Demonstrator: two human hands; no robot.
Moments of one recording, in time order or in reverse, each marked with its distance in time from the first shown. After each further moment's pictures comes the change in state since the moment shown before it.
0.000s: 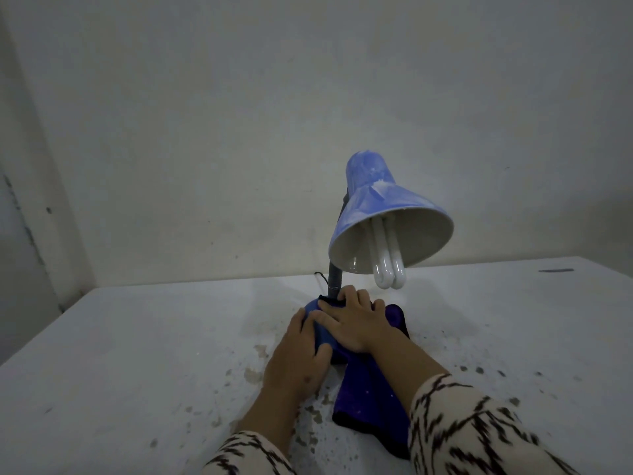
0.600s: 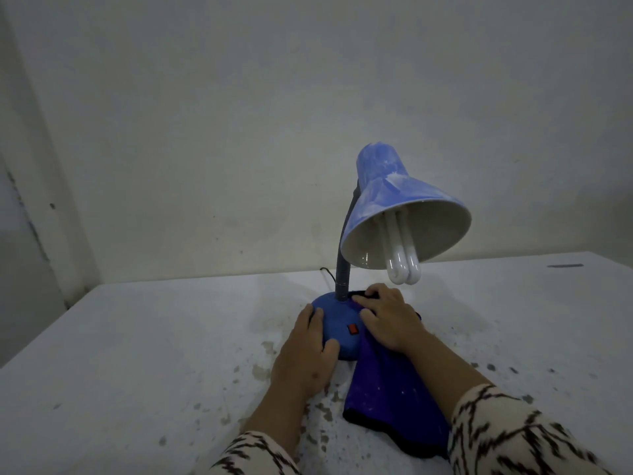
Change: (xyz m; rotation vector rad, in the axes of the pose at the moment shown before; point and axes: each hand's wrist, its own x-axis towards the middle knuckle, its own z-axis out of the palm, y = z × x) left_hand 0.002 -0.005 0.000 0.043 -0.042 -0.060; right_hand -0.004 0.039 0.008 0.178 0.190 0.039
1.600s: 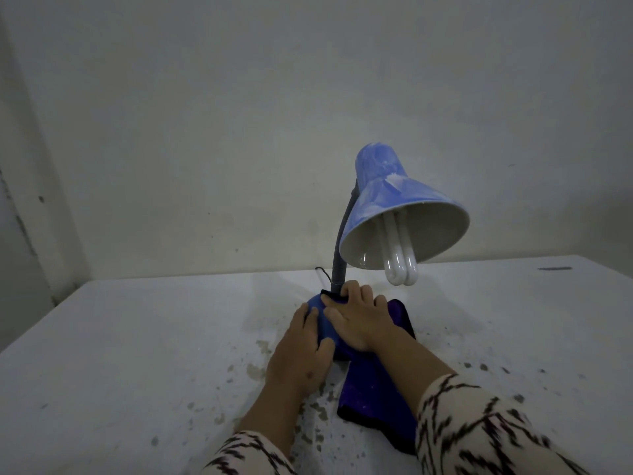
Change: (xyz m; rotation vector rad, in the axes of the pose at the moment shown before) left_hand 0.000 0.002 -0.001 -0.033 -0.003 0.003; right_hand 0.005 -0.039 0.007 -0.249 -0.101 -0.071
